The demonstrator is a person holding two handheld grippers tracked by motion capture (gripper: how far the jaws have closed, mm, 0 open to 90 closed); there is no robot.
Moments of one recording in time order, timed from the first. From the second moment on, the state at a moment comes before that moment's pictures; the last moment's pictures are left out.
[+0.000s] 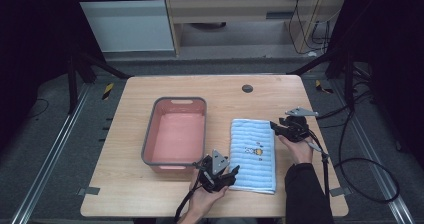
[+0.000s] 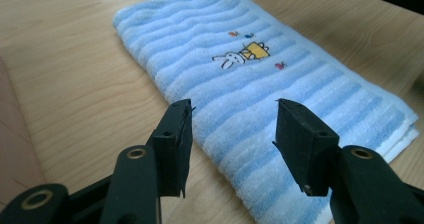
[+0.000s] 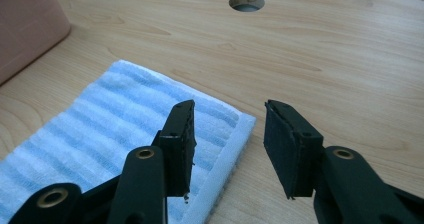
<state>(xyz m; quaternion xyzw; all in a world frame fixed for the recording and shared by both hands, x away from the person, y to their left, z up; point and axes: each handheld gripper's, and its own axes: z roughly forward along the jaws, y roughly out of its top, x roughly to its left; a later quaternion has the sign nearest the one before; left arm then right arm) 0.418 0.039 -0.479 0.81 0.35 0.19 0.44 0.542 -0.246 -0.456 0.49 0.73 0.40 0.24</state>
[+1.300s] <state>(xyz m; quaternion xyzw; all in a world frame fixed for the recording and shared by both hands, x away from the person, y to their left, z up) 0.423 0.034 -0.507 0.82 0.38 0.14 0.41 0.558 -0.232 -0.501 0.52 0.76 0.36 0.19</state>
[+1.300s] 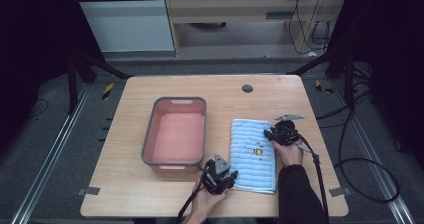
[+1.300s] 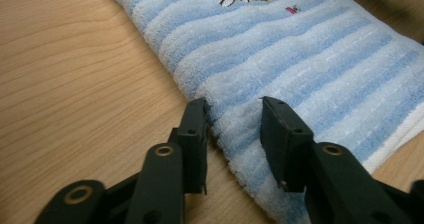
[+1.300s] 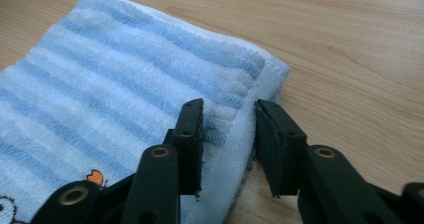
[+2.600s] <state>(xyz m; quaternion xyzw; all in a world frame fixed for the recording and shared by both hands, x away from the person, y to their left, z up) 0.413 0.046 -0.454 0.81 0.35 0.14 0.46 0.532 -0.229 -0.441 0.48 0.74 0.42 0.22</state>
